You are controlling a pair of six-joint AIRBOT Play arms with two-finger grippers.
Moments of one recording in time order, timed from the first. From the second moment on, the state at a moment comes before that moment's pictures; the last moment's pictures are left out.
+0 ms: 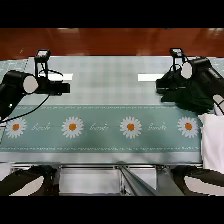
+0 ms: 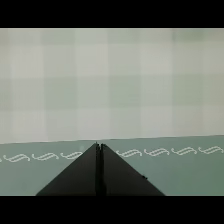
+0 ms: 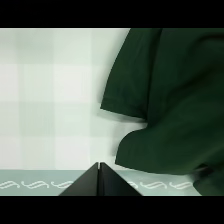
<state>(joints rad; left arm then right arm) -0.22 -1.17 1.01 1.62 -0.90 -1.78 0.18 -1.39 1.23 -1.69 1.04 1.82</state>
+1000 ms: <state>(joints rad) -0.22 -1.17 1.01 1.62 -0.87 -1.78 0.18 -1.40 1.24 -1.68 0.94 1.82</state>
